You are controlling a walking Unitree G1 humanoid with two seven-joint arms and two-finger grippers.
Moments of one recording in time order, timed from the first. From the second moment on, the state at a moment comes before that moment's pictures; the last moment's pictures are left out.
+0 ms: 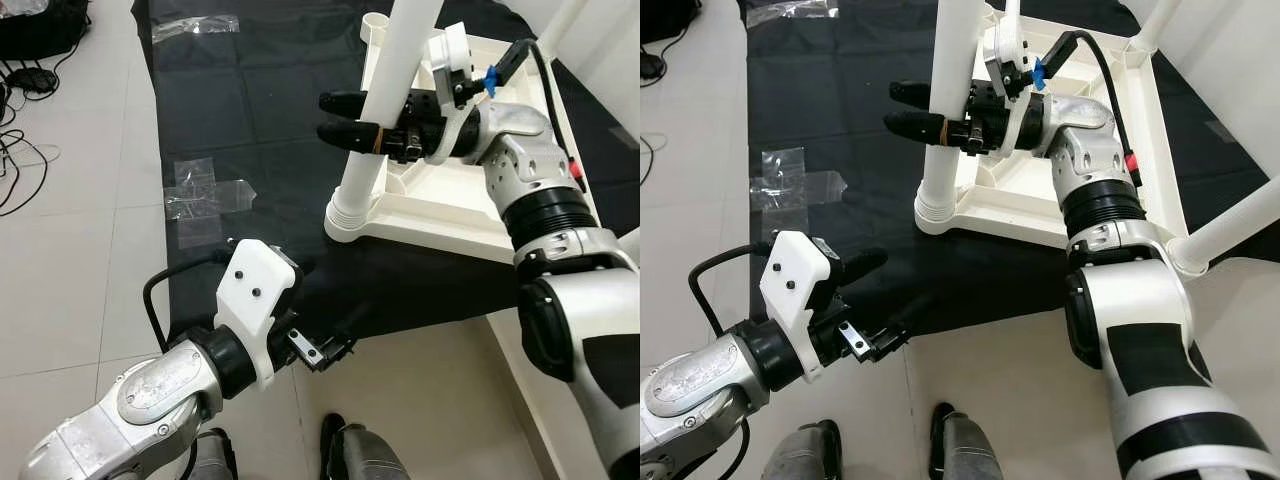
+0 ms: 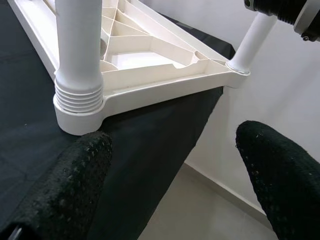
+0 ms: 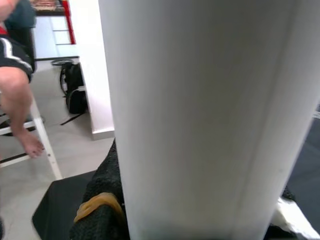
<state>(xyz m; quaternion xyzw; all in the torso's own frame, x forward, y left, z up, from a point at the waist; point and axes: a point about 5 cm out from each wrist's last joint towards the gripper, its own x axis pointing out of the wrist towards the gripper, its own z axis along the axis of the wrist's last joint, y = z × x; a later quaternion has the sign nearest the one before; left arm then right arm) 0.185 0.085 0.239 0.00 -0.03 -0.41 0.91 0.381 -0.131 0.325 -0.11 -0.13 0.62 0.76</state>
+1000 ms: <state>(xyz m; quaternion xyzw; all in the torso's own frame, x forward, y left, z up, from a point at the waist) 0.186 0.089 0.238 0.00 -0.02 -0.39 0.92 0.415 -0.153 0.321 -0.08 -0.11 0.29 0.95</state>
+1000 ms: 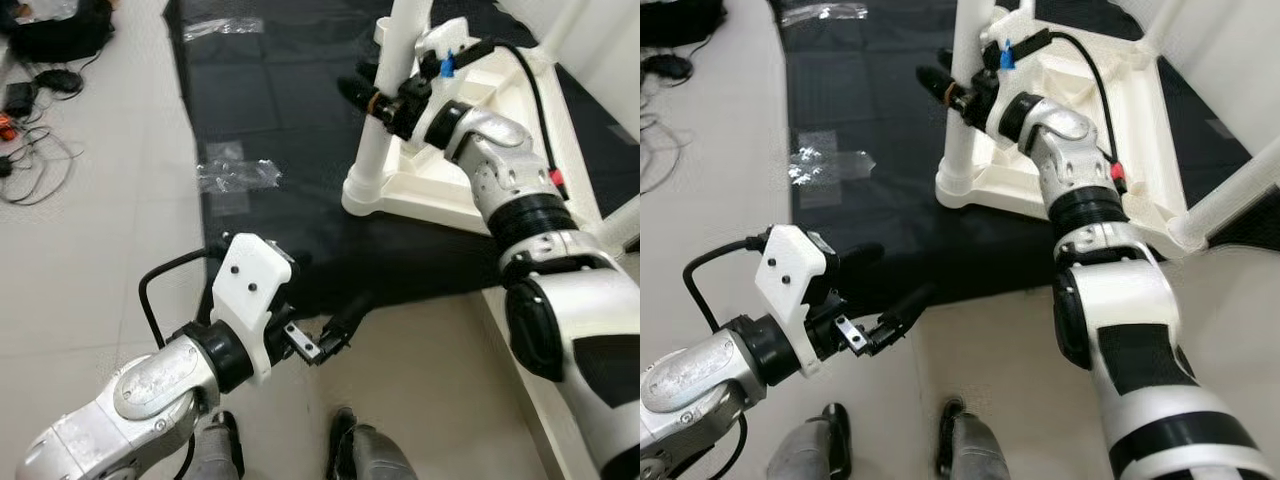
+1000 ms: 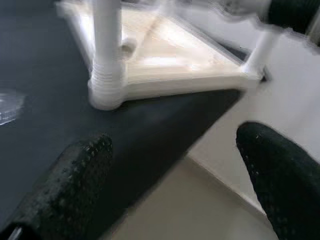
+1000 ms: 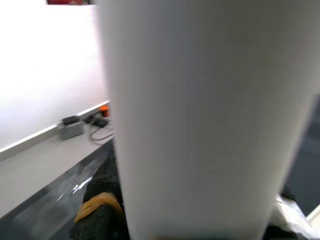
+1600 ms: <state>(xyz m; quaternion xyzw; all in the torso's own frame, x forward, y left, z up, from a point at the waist) 0.185 0.086 0.240 0.00 -0.03 -0.40 0.92 0.425 -0.164 0.323 -0.01 -0.12 0.10 0.99</state>
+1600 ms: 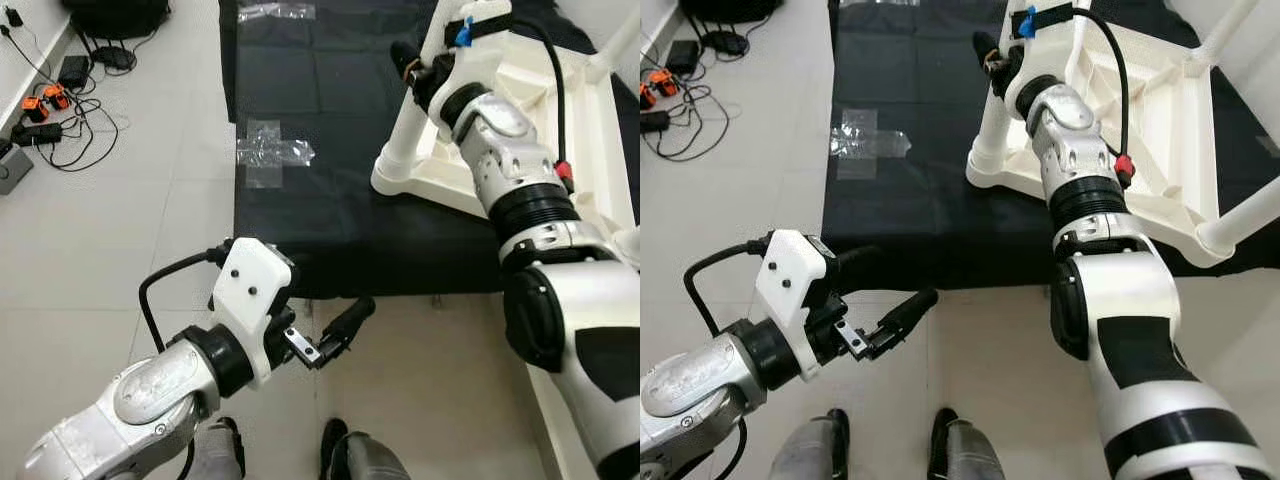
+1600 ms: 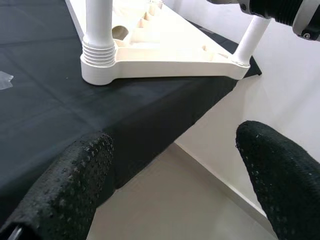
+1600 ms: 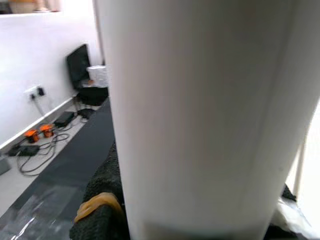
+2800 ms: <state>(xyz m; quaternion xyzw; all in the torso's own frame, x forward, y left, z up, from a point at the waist) 0.185 0.085 0.241 0.01 -0.03 -0.40 0.91 0.424 -0.171 0.314 0.06 -0.13 -0.09 0.99</state>
